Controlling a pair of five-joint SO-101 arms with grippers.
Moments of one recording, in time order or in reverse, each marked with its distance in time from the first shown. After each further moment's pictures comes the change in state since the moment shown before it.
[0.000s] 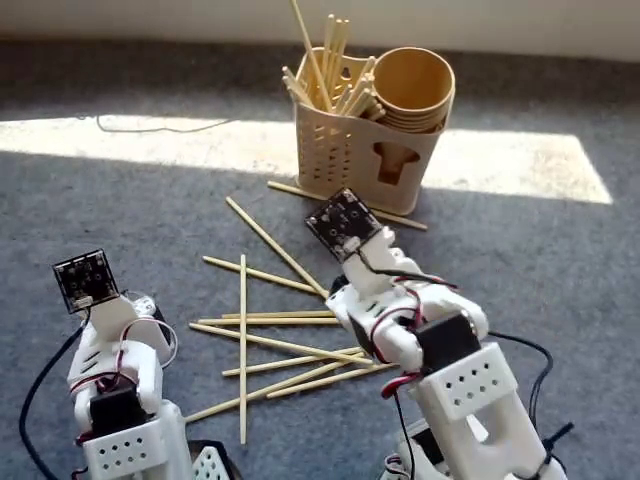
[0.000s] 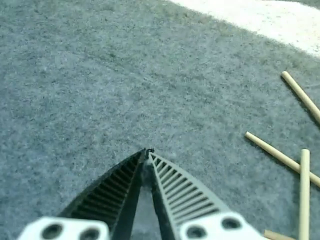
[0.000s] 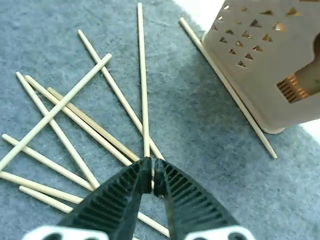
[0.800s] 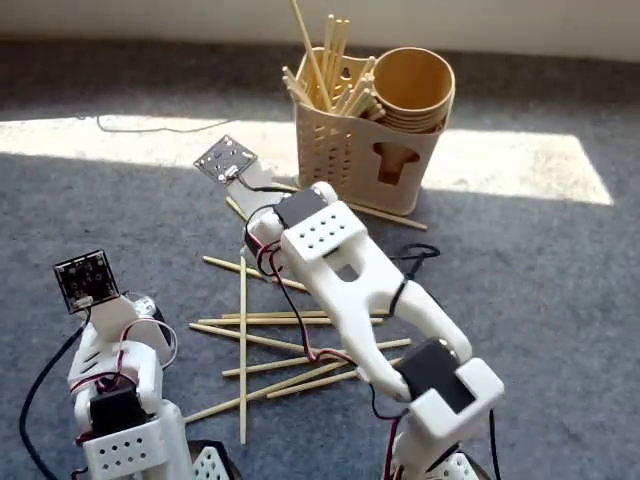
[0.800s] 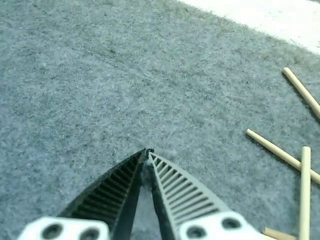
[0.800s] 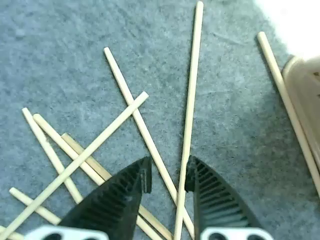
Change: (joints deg) left arm 0.0 0.0 0.0 0.5 0.0; right arm -9.2 62.5 -43.8 -0.1 -4.2
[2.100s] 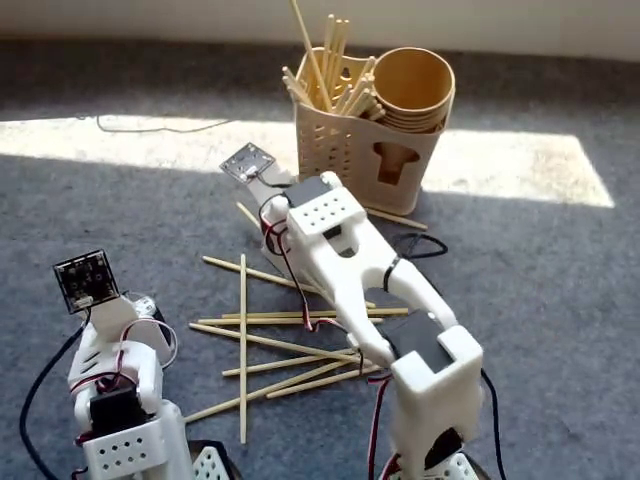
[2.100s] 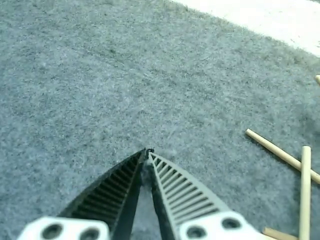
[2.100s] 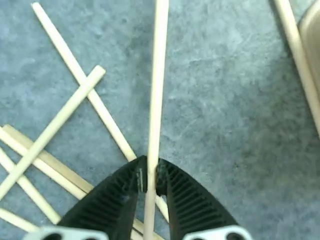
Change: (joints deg) left arm 0.0 0.0 0.0 0.4 0.0; right arm 4.7 7.1 -1.1 2.0 1.8
